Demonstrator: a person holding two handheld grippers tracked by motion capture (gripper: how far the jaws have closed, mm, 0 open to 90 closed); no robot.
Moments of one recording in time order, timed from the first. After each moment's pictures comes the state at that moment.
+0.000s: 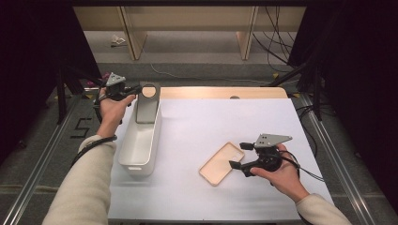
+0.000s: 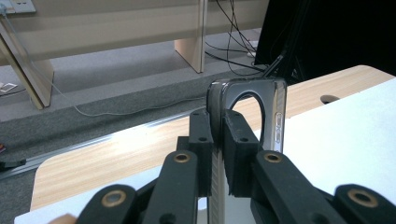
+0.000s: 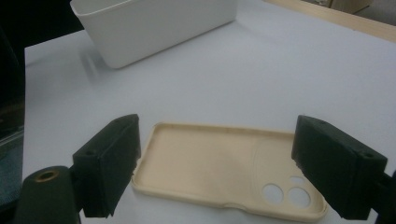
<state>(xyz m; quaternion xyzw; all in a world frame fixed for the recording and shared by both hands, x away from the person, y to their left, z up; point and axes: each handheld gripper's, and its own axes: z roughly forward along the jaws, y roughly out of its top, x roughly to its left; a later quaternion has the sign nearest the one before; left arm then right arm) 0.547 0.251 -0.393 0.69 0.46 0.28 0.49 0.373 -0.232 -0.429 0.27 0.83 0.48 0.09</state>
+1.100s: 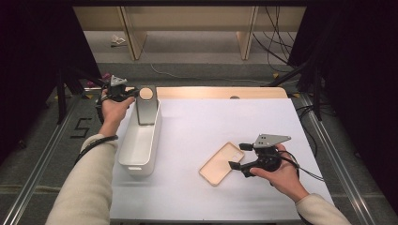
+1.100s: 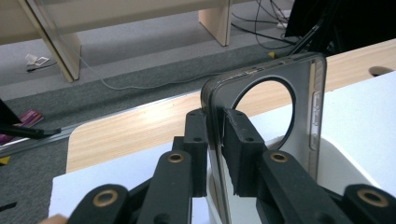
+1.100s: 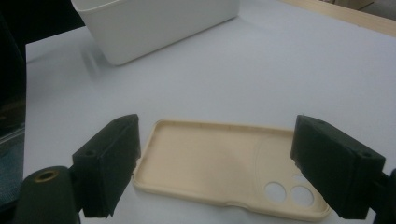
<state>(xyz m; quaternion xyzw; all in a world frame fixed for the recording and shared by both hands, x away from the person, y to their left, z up) 0.557 0.255 -0.406 0.70 0.50 0.29 0.42 0.374 -0.230 -0.431 0.27 0.83 0.48 0.08</state>
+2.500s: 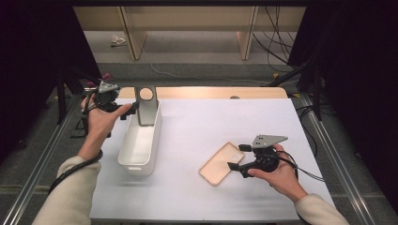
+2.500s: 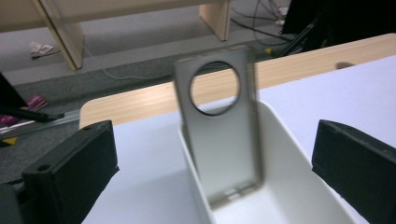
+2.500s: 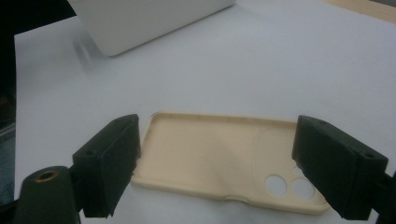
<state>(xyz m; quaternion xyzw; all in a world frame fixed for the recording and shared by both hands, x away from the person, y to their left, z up) 0.476 0.254 -0.372 0.70 0.50 0.28 0.42 0.375 -0.226 -0.435 0.28 0.84 0.46 0.08</state>
